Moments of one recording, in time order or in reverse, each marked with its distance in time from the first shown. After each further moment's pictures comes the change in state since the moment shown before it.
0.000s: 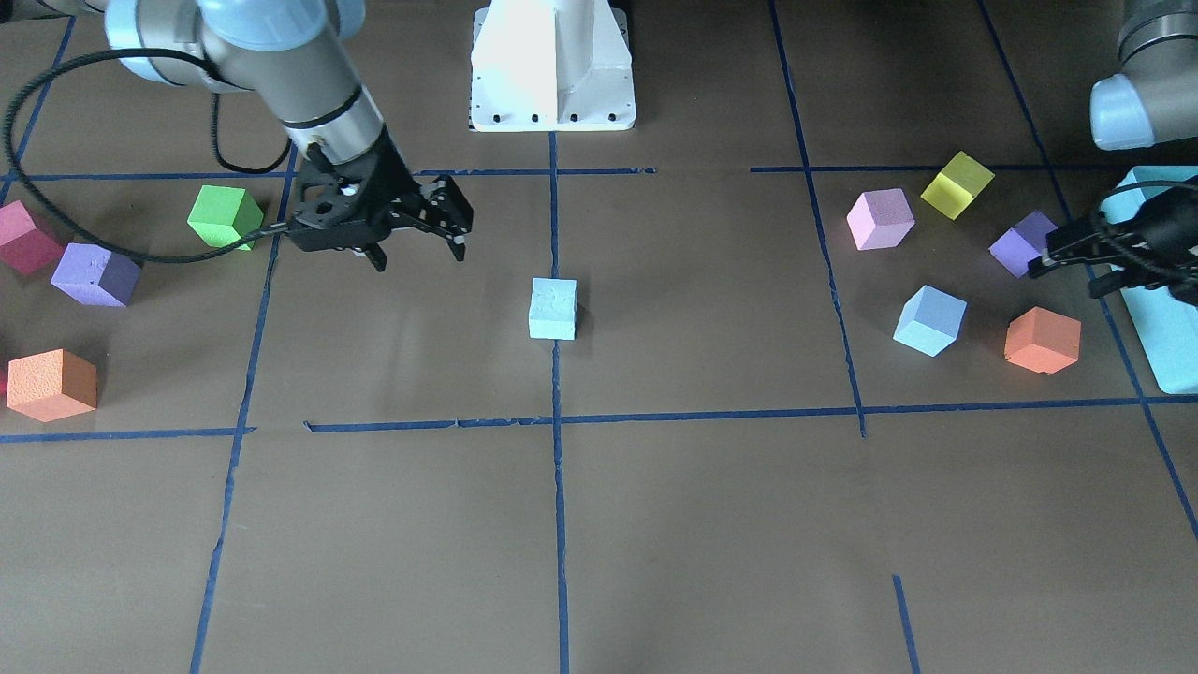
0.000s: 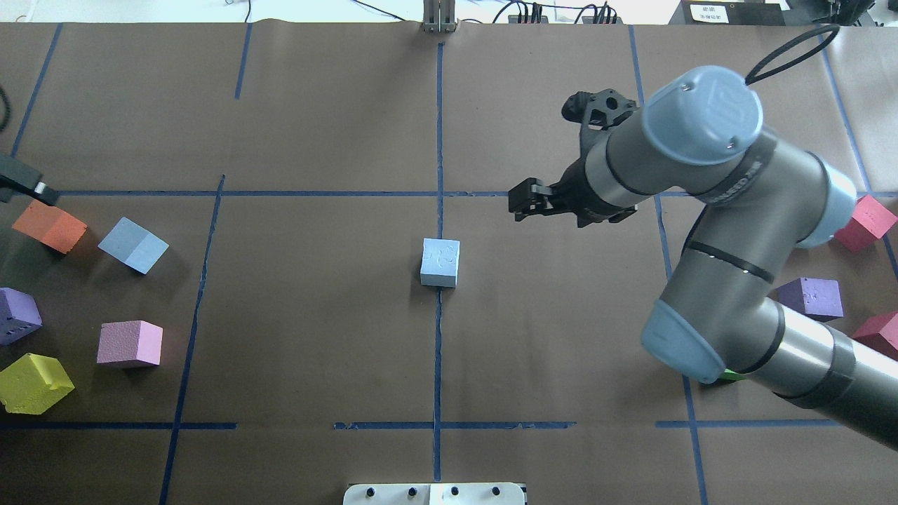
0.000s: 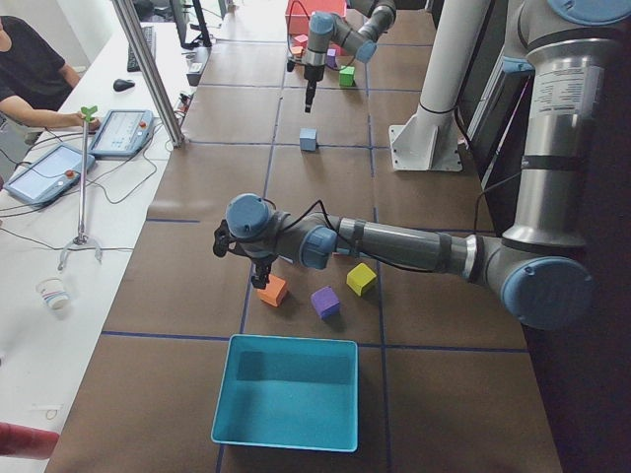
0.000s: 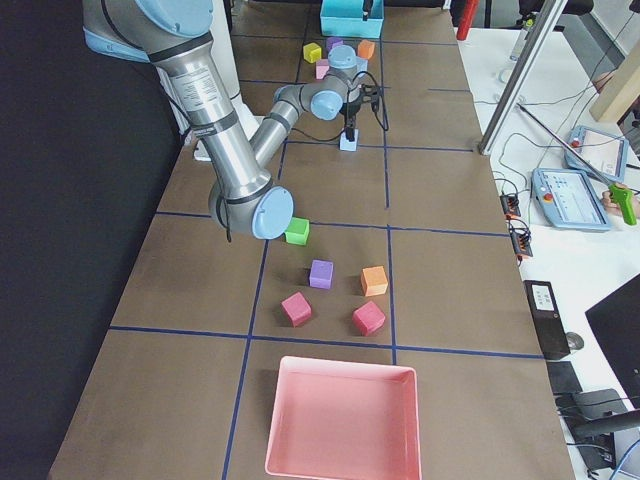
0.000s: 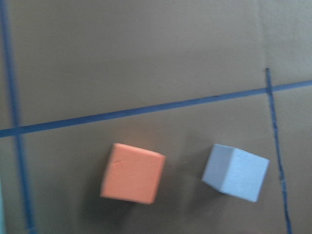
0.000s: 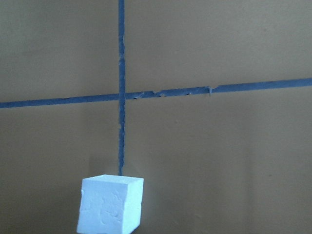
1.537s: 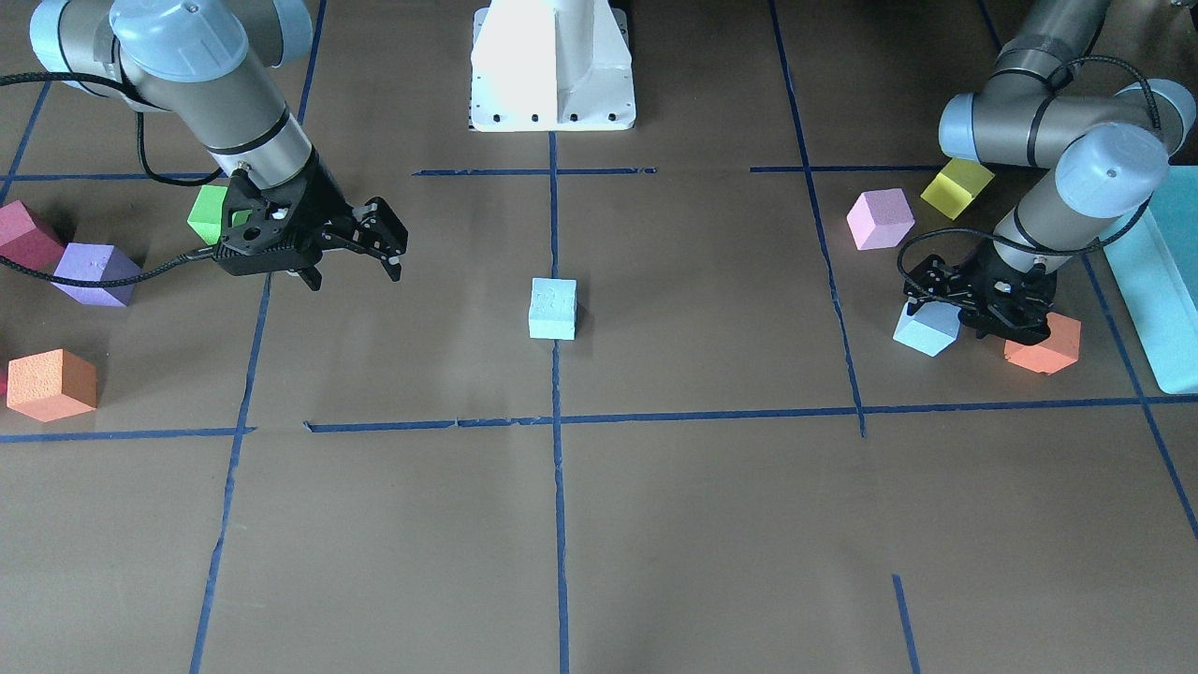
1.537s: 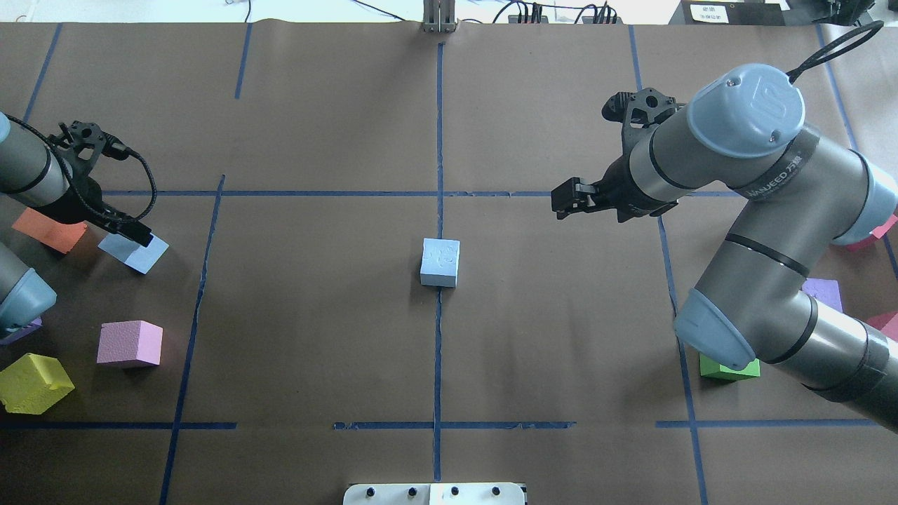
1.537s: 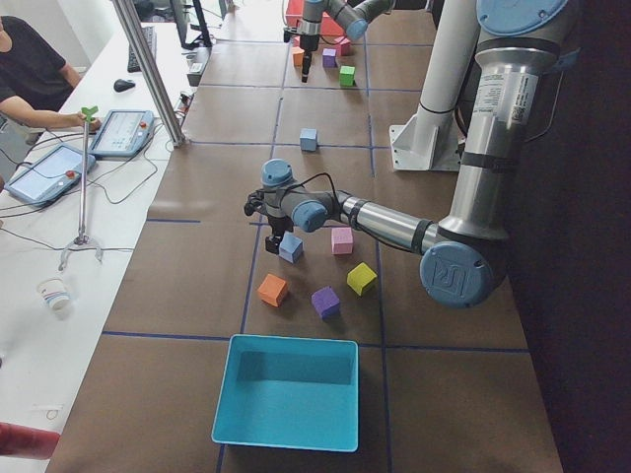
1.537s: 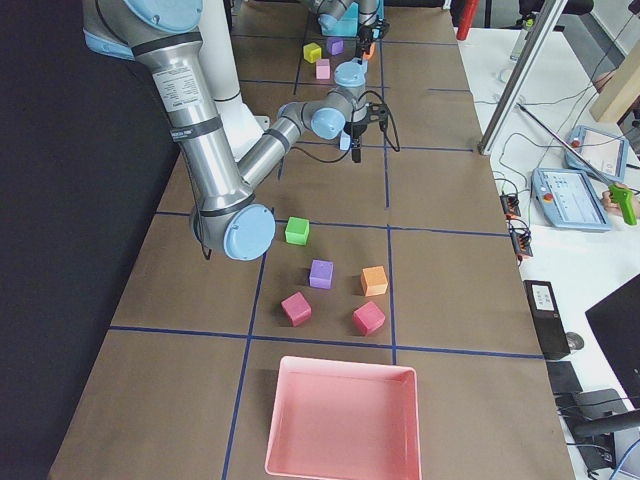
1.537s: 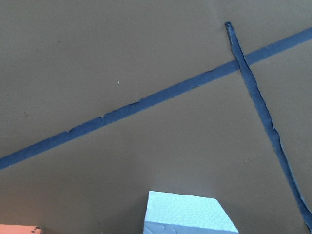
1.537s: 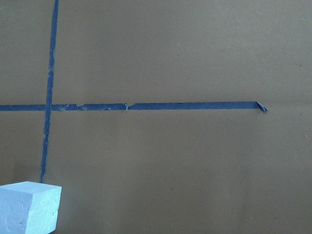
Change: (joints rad) left arm 0.263 -0.018 0.020 -0.149 0.352 -0.055; right arm 0.029 -0.056 -0.021 0.010 0.003 -0.069
